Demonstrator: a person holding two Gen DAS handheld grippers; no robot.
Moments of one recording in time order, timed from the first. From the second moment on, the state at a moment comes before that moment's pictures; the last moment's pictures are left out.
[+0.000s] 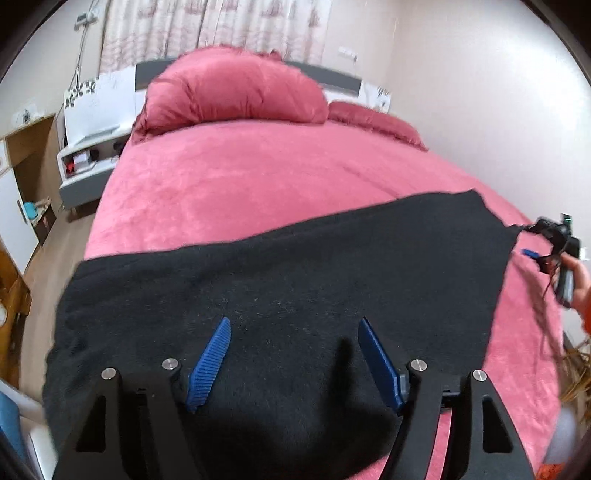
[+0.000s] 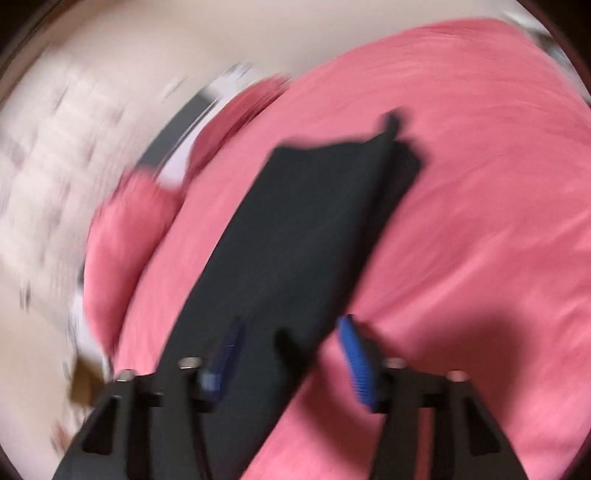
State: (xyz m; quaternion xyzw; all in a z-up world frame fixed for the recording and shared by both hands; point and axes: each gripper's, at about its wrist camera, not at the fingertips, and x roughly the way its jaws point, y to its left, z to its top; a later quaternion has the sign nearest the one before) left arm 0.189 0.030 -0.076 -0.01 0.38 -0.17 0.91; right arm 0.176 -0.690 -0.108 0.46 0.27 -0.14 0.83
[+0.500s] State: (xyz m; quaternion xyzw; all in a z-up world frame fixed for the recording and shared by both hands) left arm 0.199 0.032 -0.110 -0.02 0.38 -0.18 0.91; right arm 0.236 -0.806 -0.178 0.65 0.14 -0.12 0.73
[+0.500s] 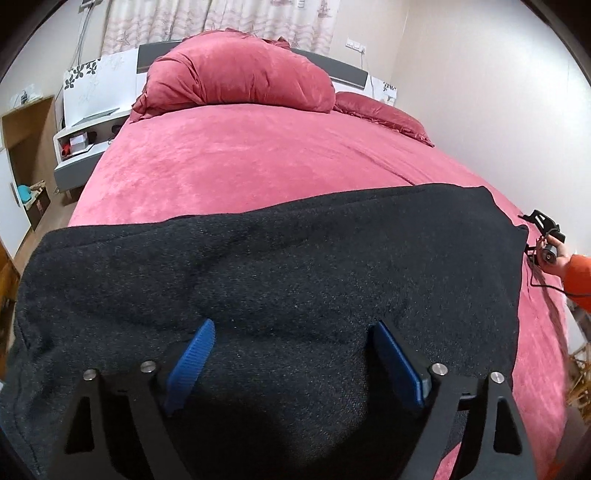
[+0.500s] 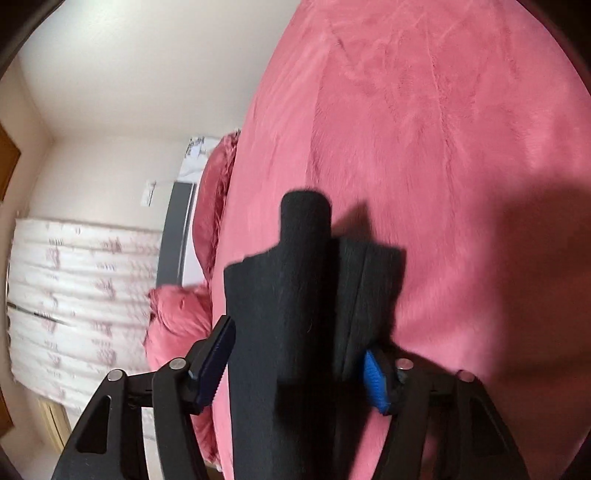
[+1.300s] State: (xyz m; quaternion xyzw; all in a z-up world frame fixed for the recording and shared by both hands) left arm 0.147 0.069 -0.064 -0.15 0.36 -0.21 0.90; right arm 0.310 -0.461 0.052 0.26 0.31 0.23 0.89
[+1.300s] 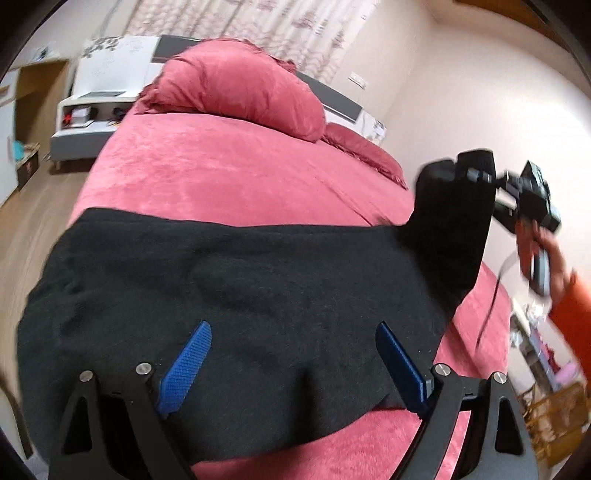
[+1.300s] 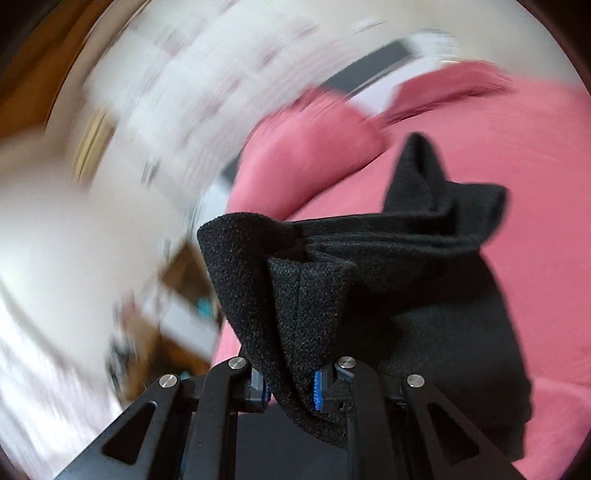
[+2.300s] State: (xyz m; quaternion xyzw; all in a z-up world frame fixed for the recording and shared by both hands) left arm 0.173 -0.025 -0.029 -0.13 0.34 -0.29 0.88; right arm 0.167 -0.376 -0.048 0.16 0.39 0.26 0.87
